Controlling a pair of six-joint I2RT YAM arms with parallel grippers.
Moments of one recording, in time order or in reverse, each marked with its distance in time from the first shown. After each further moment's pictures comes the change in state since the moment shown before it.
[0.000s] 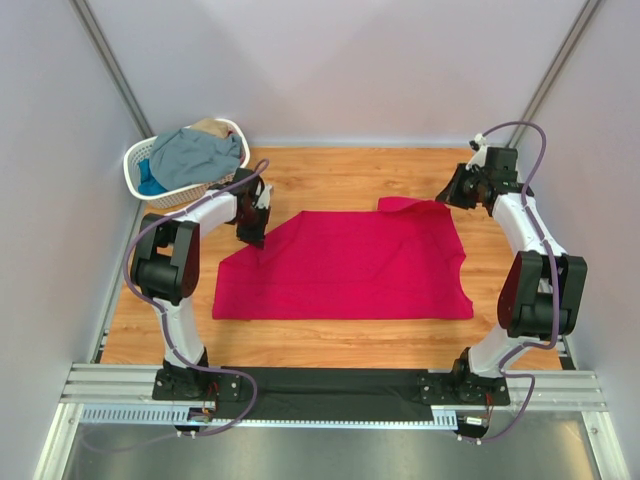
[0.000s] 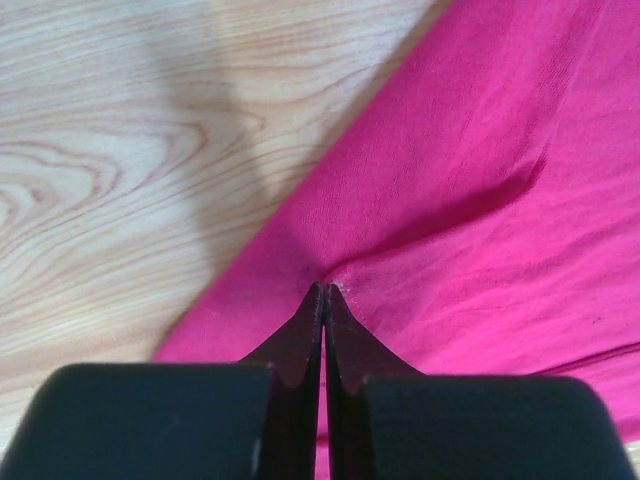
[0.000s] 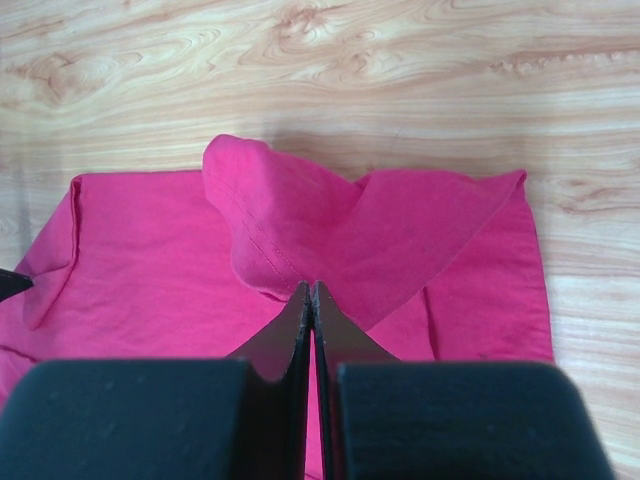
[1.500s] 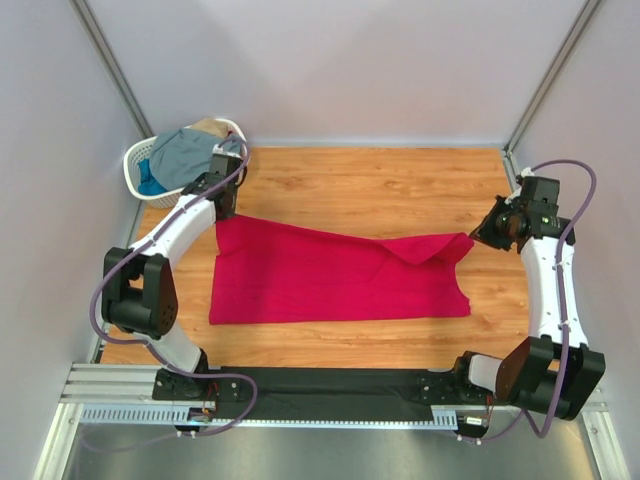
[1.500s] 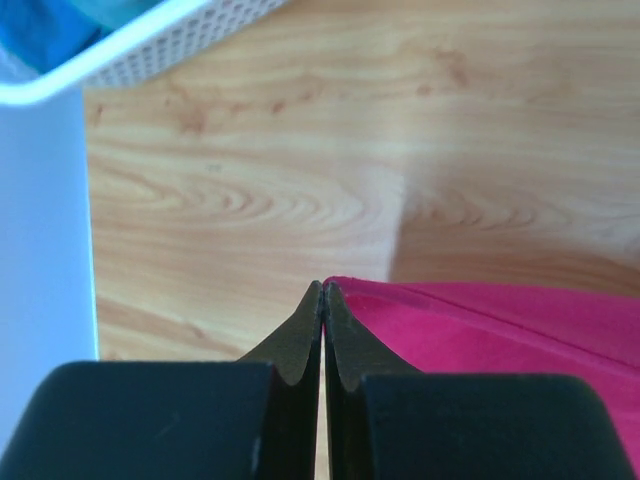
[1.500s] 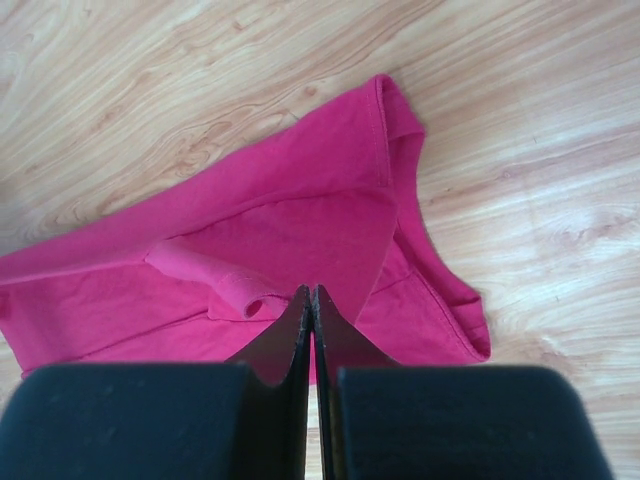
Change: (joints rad) left arm 0.030 -0.280 -0.054 0.079 -0.592 0.045; right arm -0.134 -0.430 -0.151 -0.417 0.177 0.112
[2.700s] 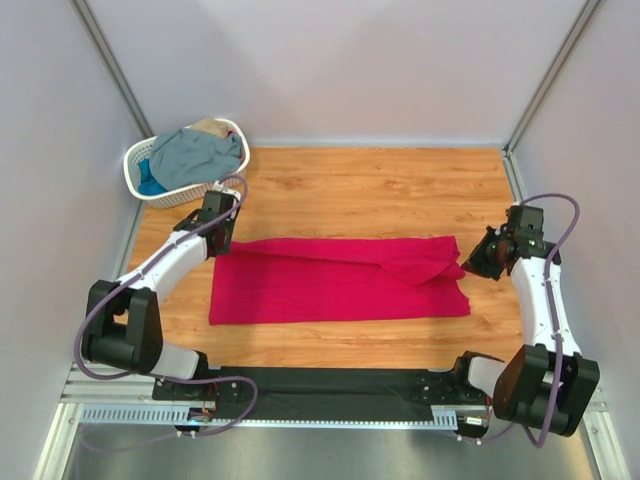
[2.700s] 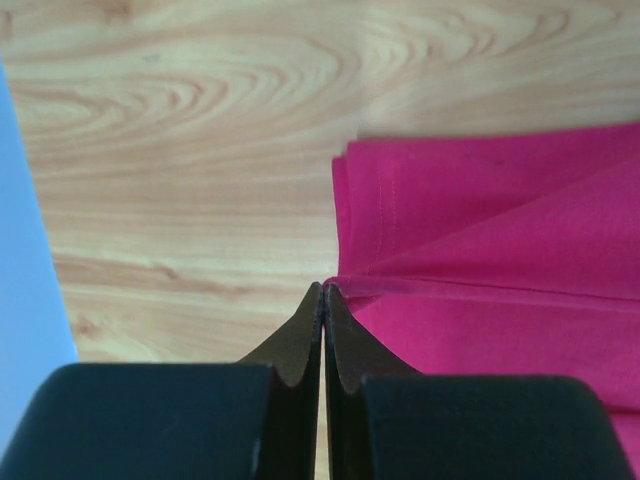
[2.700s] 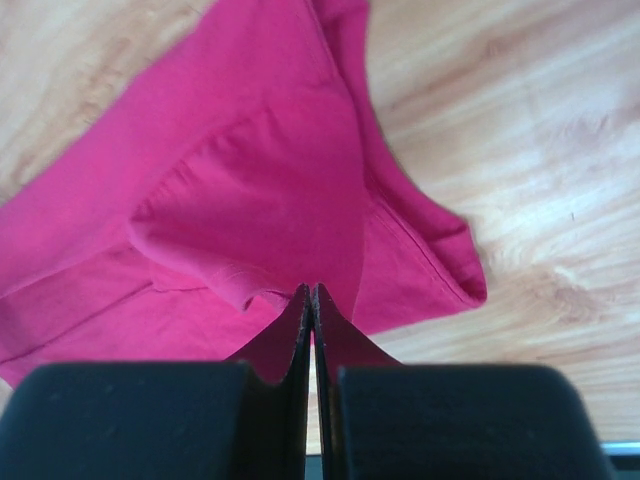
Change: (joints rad) left arm 0.000 -0.219 -0.344 0.110 0.092 0.100; right arm 0.000 -0.081 -0.227 0.027 0.022 0.053
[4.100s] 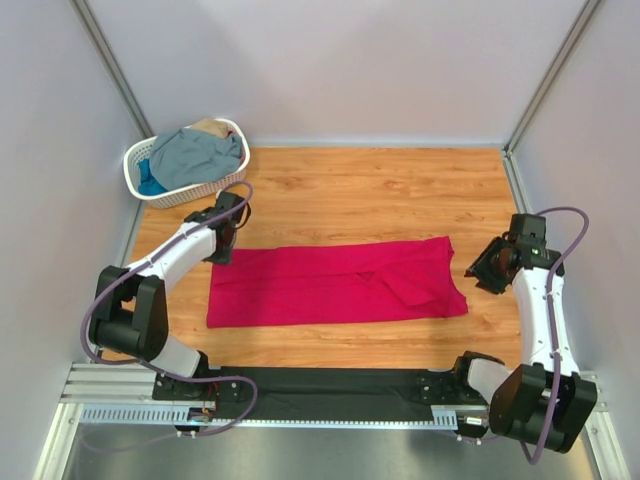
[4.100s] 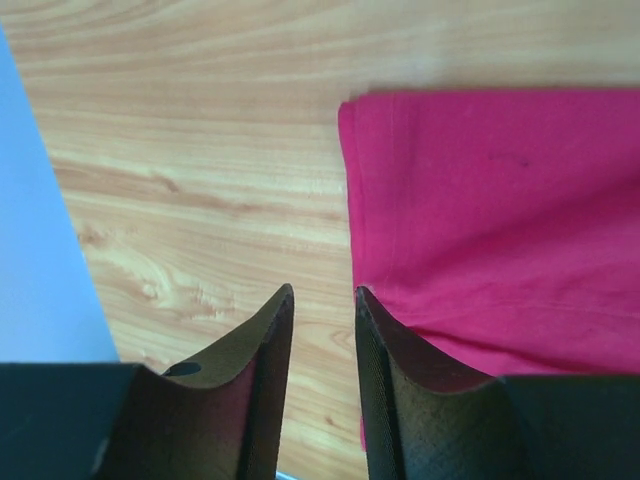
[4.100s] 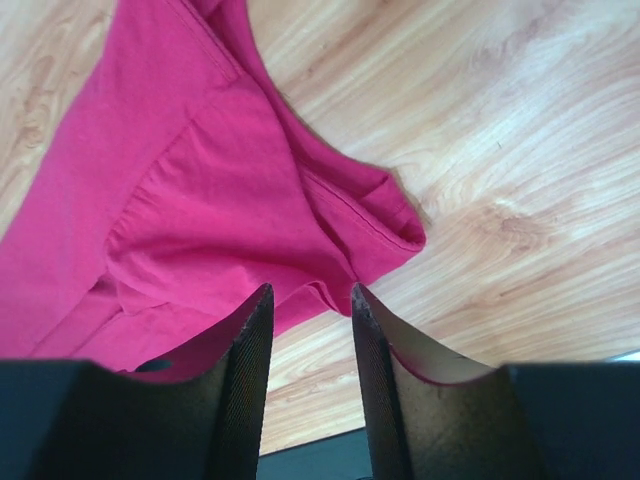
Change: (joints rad) left arm -0.058 0.081 0.049 -0.246 -0.127 -0.128; right arm -0.011 -0.080 -0.042 -0.121 0.135 0.092
